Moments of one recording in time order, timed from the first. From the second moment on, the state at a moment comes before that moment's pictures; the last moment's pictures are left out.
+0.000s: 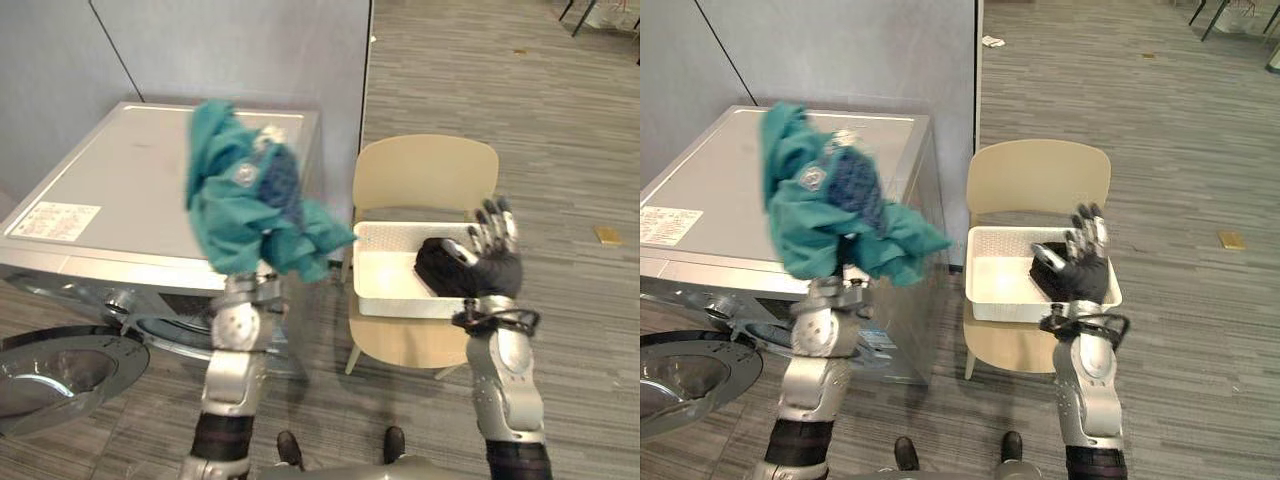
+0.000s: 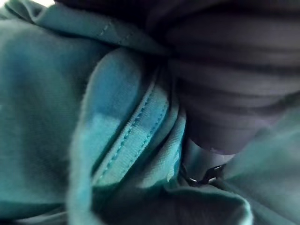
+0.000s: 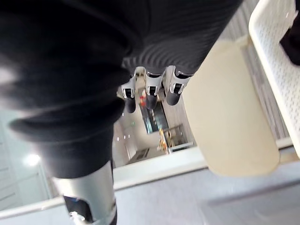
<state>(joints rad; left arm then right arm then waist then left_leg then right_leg) -0.04 -0.01 -0.01 -0.29 -0.18 -0.13 0.27 0.05 -0.04 -0.15 -0.25 0.28 -0.09 -0.17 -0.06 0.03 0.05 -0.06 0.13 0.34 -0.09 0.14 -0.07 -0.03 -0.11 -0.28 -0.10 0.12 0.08</state>
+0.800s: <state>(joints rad) 0.20 -0.04 0.00 -0.22 -0.27 -0.15 0.17 0.12 0.00 -0.81 1.11 -0.03 0.12 -0.19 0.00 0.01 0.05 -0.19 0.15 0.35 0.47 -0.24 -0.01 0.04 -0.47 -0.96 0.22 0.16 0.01</state>
